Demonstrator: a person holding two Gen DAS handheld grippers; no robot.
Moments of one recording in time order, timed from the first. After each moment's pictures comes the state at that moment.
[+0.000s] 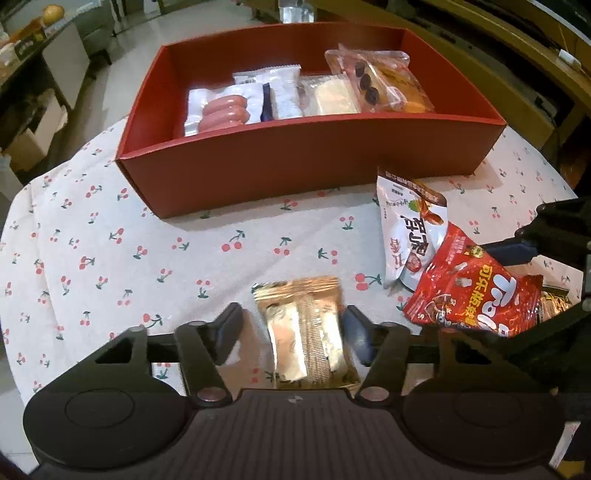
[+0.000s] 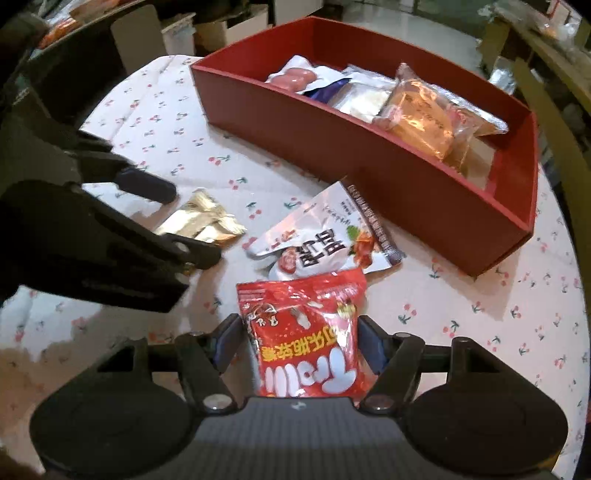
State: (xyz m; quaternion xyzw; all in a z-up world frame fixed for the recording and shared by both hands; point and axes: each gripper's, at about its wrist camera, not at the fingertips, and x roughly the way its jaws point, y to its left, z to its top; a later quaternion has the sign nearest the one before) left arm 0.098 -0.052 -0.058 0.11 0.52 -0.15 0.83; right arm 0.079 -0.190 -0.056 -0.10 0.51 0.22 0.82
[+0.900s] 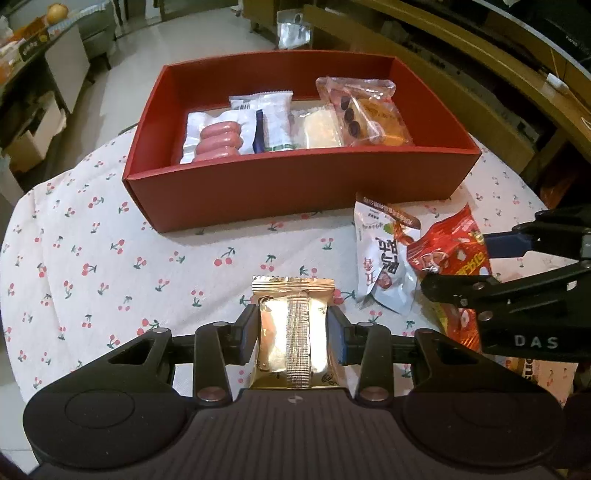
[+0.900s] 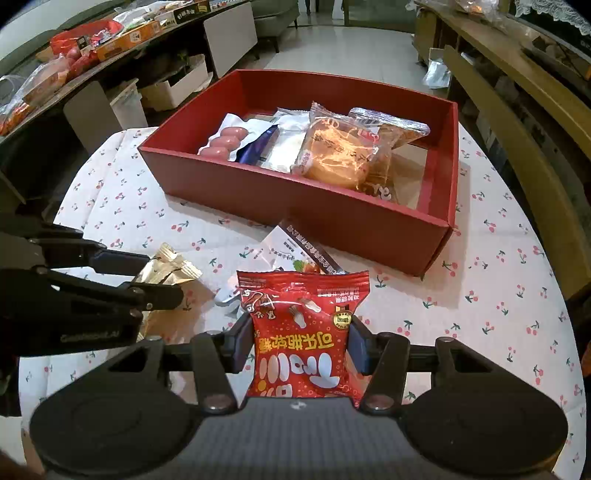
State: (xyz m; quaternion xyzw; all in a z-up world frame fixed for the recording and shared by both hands) left arm 0.090 -0.052 -0.038 0.08 0.50 -0.16 0.84; right arm 0.084 -0.221 -0.033 -0.02 0.49 0.15 0.86
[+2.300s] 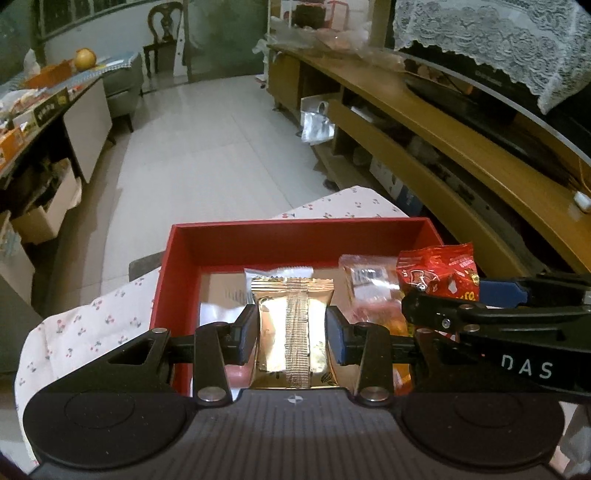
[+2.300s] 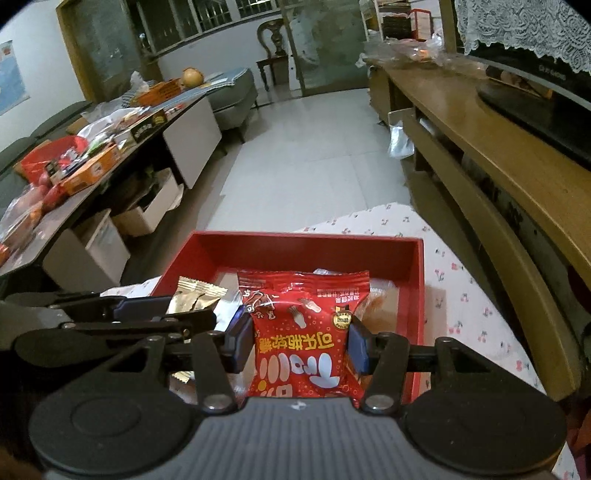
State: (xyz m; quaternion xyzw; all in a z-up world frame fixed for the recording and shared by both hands) left arm 0.195 -0.082 0.032 0.04 0.41 -0.13 0.90; right arm 0.185 -0.249 0.034 0.09 0.39 0.11 0.91
